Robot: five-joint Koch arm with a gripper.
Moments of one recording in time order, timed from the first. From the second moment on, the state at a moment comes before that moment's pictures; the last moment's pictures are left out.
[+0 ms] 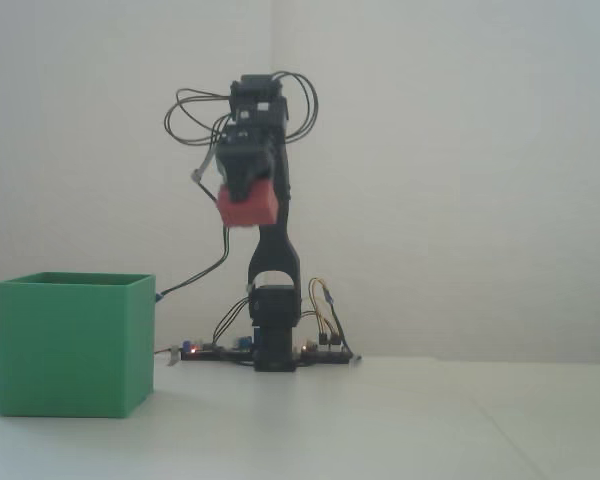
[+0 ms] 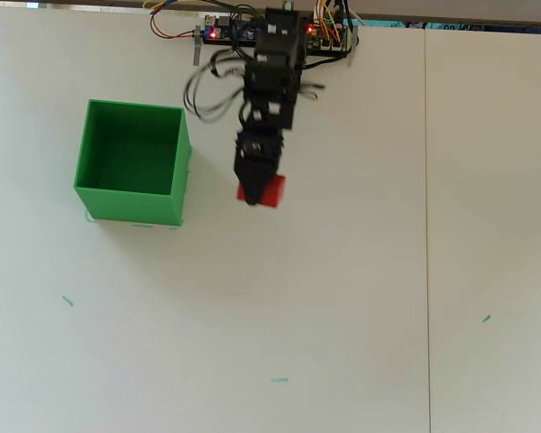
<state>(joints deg) 5.6 75.1 27.2 100.9 1.3</state>
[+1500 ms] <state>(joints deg) 42.4 77.3 51.8 74.2 -16.1</state>
